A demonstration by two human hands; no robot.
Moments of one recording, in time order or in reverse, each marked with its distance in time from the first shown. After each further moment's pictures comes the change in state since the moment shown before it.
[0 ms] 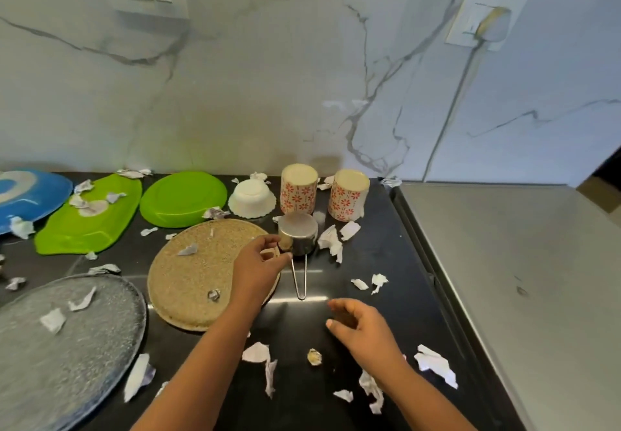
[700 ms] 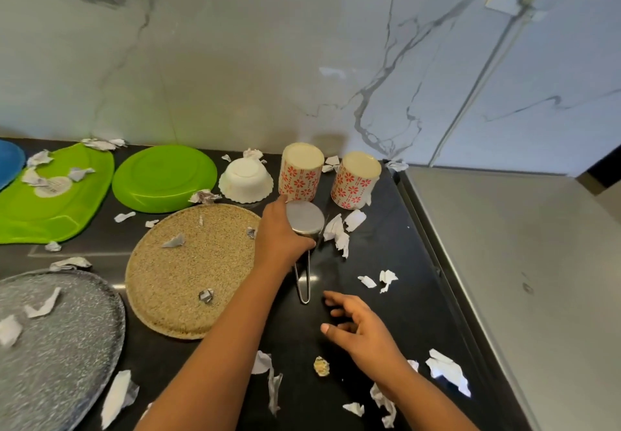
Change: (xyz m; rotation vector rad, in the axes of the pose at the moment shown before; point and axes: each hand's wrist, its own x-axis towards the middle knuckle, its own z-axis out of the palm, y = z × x) left_hand 0.062 -0.010 0.040 0.332 -0.095 0.092; right_hand 0.018 -0.002 0.013 0.016 -0.086 0.042
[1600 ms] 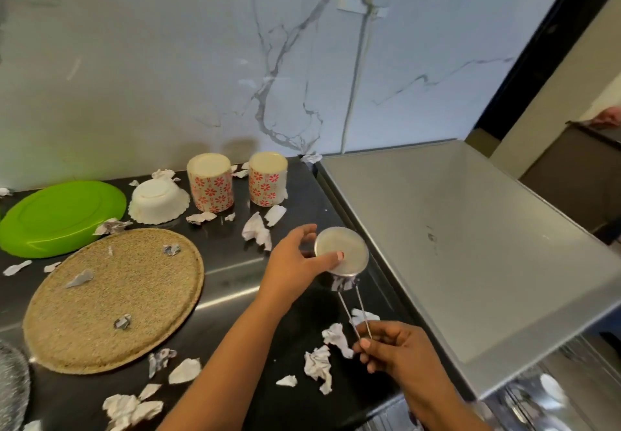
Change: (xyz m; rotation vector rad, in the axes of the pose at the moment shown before) left_hand -0.105 0.095 0.053 -0.354 -0.486 0.045; right_hand -0.118 0.047 -0.078 0.559 0.367 0.219
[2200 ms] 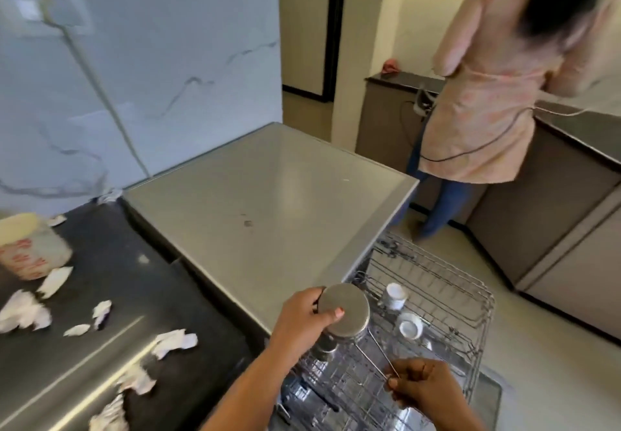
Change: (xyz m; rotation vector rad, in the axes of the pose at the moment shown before) left_hand -0.087 0.004 0.290 0.356 -0.626 0.118; right_hand -0.142 0.113 -0.247 0.193 0.499 0.200
